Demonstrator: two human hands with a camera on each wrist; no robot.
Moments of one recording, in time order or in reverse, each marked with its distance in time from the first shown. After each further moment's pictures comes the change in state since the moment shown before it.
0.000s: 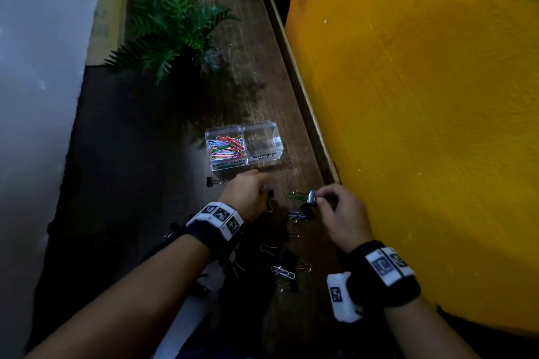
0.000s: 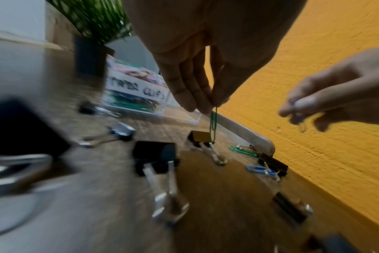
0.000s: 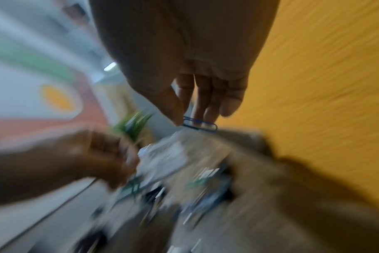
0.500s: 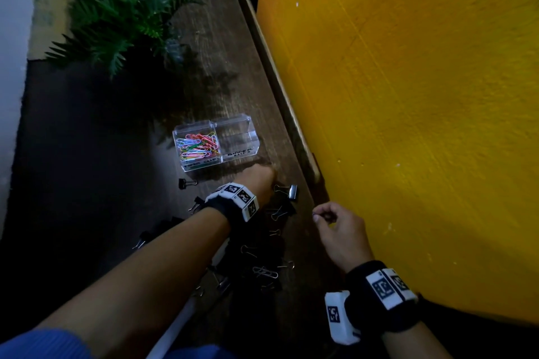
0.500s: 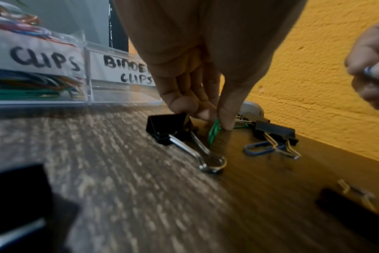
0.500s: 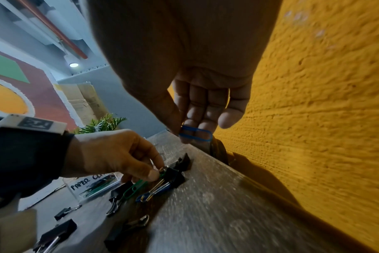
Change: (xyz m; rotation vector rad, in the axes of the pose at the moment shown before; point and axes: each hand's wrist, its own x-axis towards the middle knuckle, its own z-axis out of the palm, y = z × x) left_hand 0.064 0.032 0.035 0.273 -0.408 -0.021; right_hand -0.029 0.030 -0.011 0.007 -0.017 0.207
